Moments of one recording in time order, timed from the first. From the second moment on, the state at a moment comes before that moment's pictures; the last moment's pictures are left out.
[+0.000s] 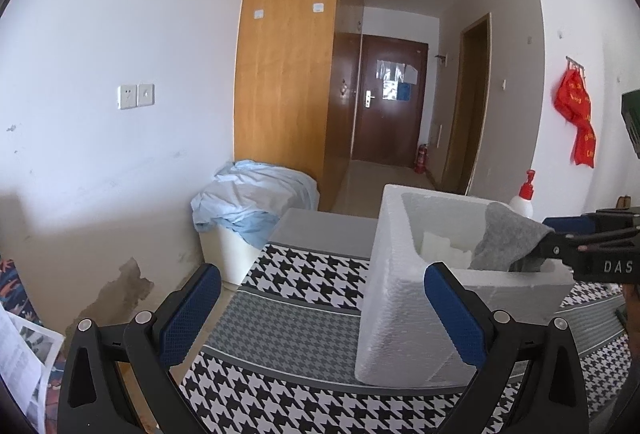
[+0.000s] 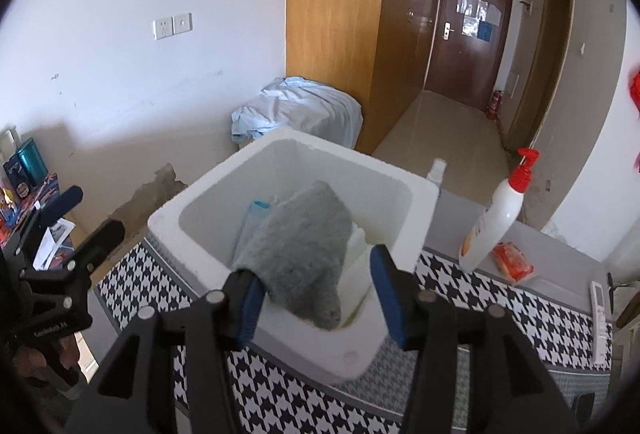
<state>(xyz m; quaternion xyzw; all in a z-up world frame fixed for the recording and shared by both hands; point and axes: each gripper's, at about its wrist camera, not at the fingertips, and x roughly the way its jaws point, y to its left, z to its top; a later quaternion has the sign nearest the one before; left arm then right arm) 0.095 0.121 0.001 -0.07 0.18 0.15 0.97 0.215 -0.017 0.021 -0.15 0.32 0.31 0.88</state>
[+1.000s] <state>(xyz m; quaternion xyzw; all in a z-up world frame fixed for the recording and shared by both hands) 0.084 0.099 0.008 -0.06 0.18 0.14 0.97 0.175 -0.049 0.028 -0.12 0.27 0.34 0.89</state>
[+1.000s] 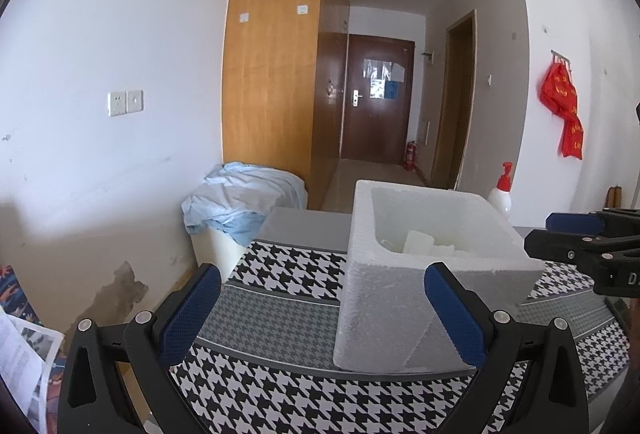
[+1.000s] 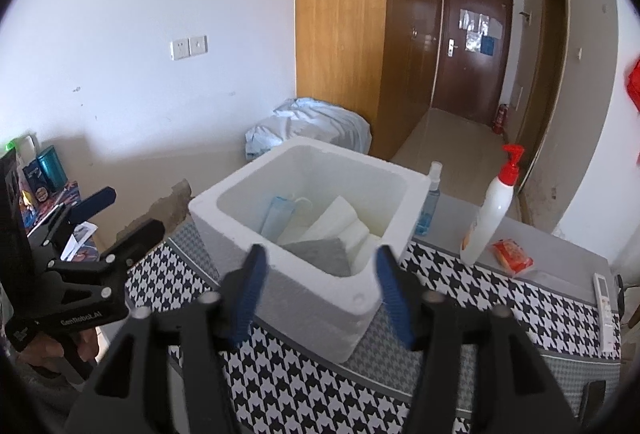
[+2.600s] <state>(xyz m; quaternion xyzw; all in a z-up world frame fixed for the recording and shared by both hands) 0.015 0.005 0.031 -0.01 0.14 0.07 0.99 0.061 -0.152 0.030 -0.04 0.15 0.29 0.94</state>
